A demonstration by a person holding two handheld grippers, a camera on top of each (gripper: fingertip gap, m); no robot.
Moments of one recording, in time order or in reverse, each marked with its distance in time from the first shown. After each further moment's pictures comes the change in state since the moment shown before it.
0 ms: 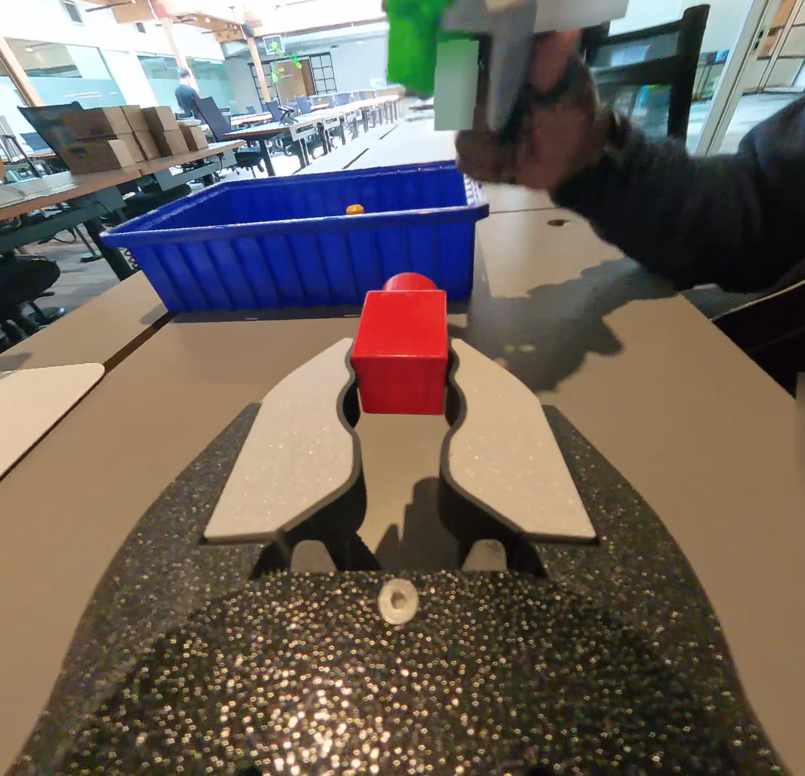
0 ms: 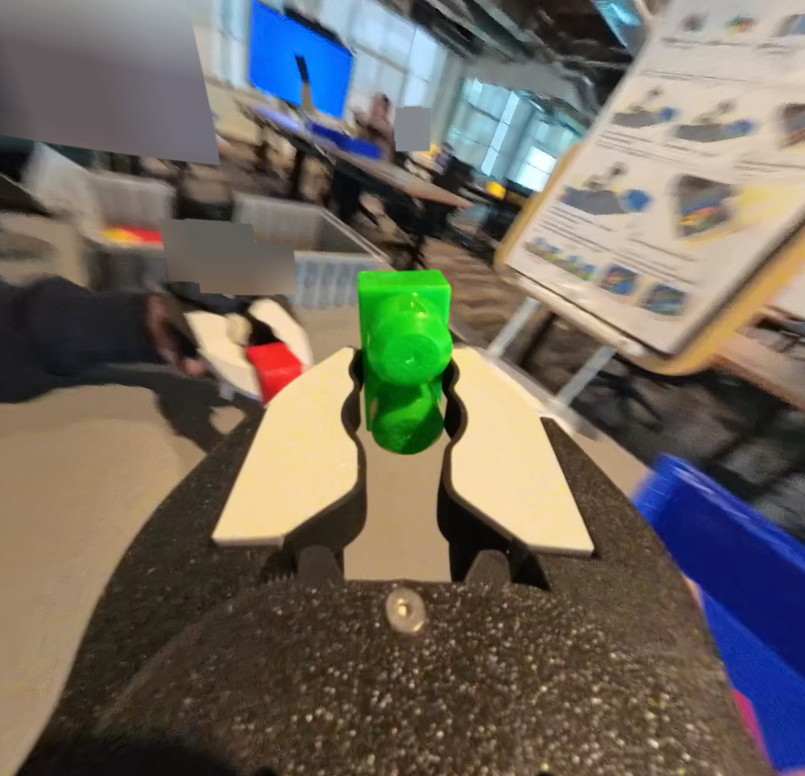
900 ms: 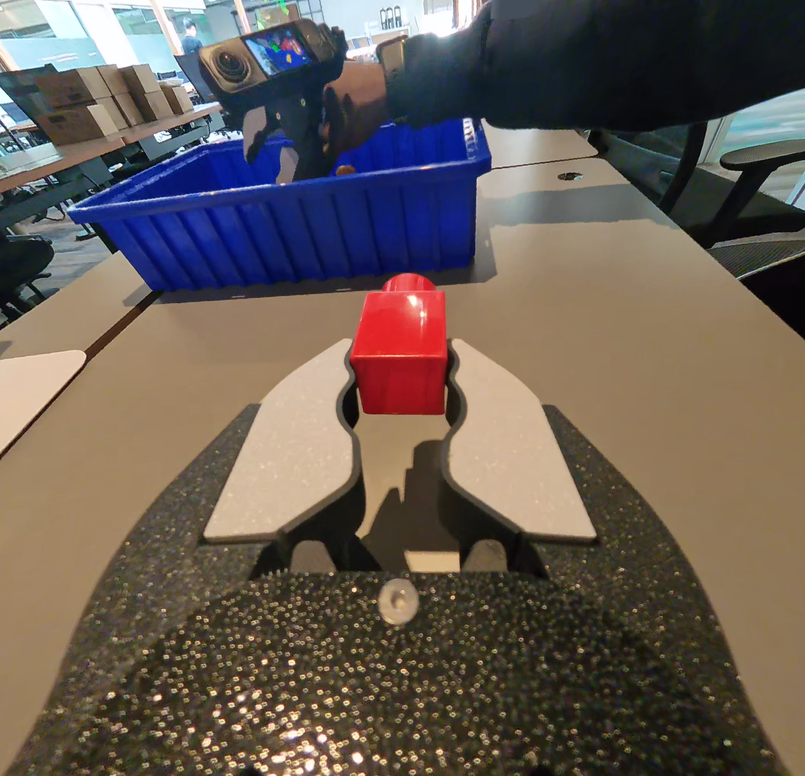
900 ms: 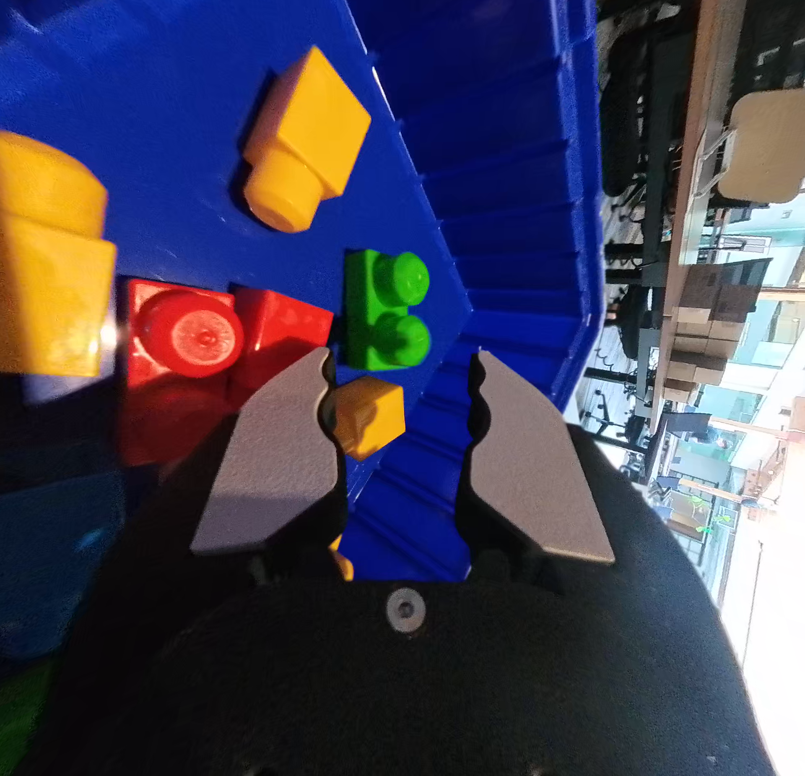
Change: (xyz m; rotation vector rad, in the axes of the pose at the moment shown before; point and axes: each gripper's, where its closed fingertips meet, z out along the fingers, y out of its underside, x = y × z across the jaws) left arm 0.005 0.017 0.017 -0.085 0.001 0.035; right arm 0.280 0.251 -0.067 -1.243 0.377 -0.418
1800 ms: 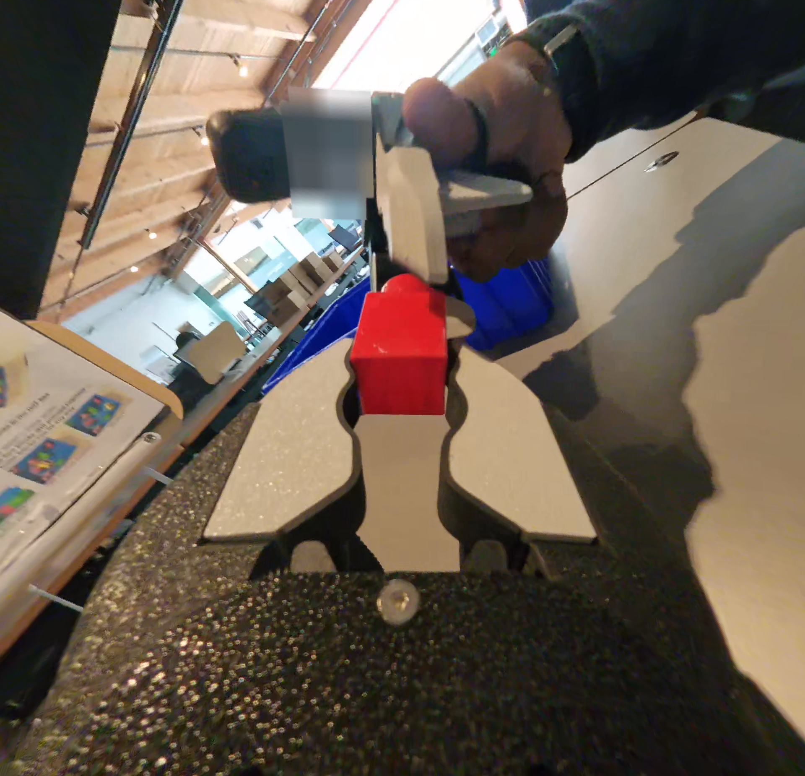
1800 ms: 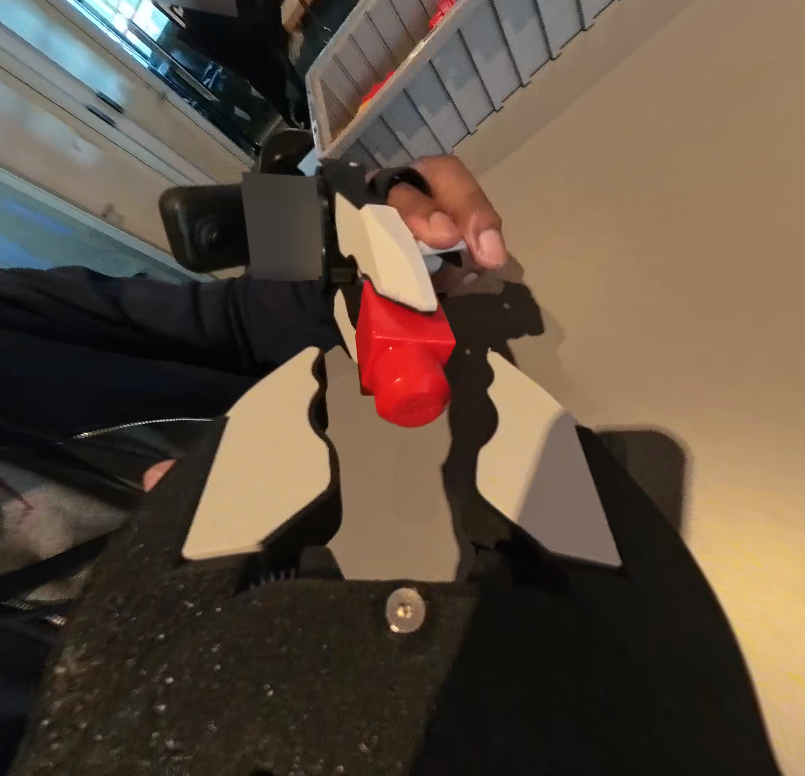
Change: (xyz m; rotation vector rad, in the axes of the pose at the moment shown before) left arm 0.017 -0.056 0.007 0.168 -0.257 0.519; right arm -0.238 -0.192 -0.317 0.613 -1.484 0.492
